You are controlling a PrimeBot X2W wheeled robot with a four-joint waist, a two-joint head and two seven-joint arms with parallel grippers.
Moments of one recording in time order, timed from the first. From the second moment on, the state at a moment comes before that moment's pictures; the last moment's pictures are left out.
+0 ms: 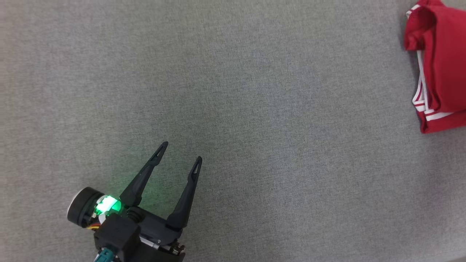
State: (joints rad) left arm -0.19 0.26 -0.35 -0.15 -0.17 -0.13 -0.23; right arm -0.76 -0.47 -0.34 0.62 -0.36 0.13 -0.12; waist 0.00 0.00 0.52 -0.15
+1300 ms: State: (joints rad) left arm 0.25 0.08 0.08 0.04 -0.18 -0.11 -0.26; right arm 0.07 -0.05 -0.10 0.20 0.16 0.13 -0.15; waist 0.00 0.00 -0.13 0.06
